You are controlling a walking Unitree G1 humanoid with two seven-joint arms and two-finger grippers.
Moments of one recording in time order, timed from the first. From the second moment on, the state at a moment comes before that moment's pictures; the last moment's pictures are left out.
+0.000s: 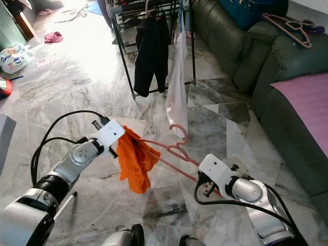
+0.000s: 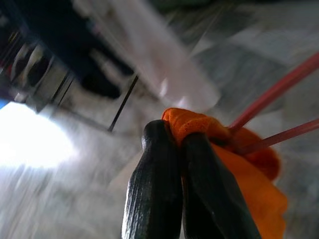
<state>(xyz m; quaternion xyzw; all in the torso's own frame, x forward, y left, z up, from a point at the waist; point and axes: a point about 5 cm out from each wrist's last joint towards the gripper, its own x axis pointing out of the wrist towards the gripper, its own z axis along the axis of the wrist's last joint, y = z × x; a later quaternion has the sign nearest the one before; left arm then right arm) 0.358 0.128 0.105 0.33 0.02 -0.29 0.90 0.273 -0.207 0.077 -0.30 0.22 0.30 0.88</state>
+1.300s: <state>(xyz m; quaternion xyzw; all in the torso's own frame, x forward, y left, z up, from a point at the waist) 0.317 0.072 0.109 0.25 -0.06 -0.45 0.86 0.335 -0.252 0.108 0.21 0.09 -0.09 0.97</state>
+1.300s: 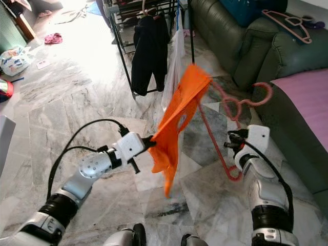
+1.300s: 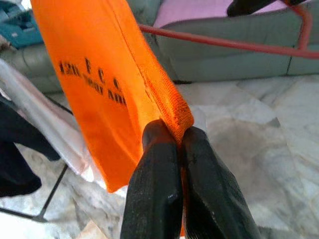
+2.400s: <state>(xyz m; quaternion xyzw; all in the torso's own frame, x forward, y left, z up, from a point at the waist) 0.301 0.035 0.080 0.26 -0.04 -0.49 0.83 0.353 -0.165 0.188 0.08 -0.04 0.00 1.00</state>
